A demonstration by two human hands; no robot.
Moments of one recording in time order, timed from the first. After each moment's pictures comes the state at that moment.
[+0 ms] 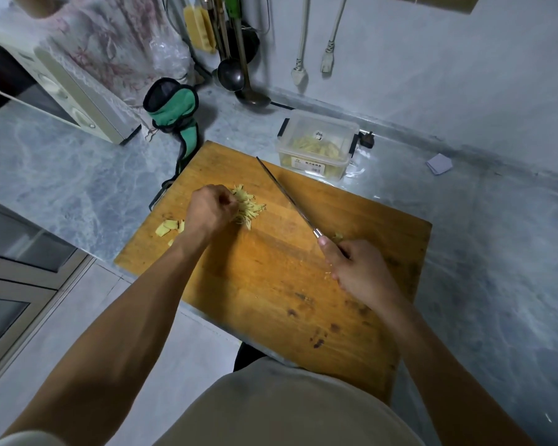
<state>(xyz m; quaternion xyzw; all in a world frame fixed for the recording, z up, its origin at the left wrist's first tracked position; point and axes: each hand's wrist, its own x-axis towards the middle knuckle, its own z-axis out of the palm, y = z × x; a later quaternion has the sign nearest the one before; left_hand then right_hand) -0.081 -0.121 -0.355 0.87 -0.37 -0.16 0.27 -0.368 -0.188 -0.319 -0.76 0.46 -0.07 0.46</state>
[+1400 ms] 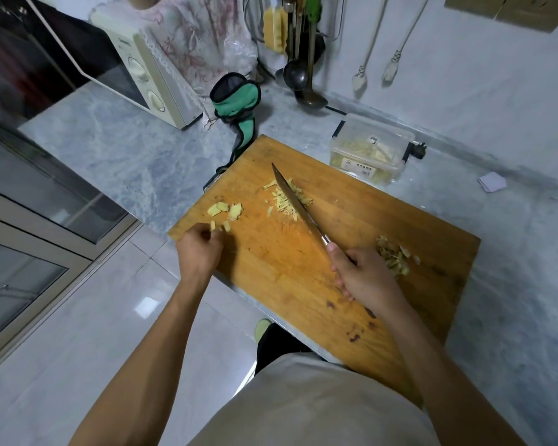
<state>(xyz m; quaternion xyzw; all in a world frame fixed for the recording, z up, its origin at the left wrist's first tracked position) -0.094 0.018 -0.374 0.91 -0.13 -0.11 0.39 -0.332 -0.138 -0.329 -0.74 0.42 -0.05 0.53</state>
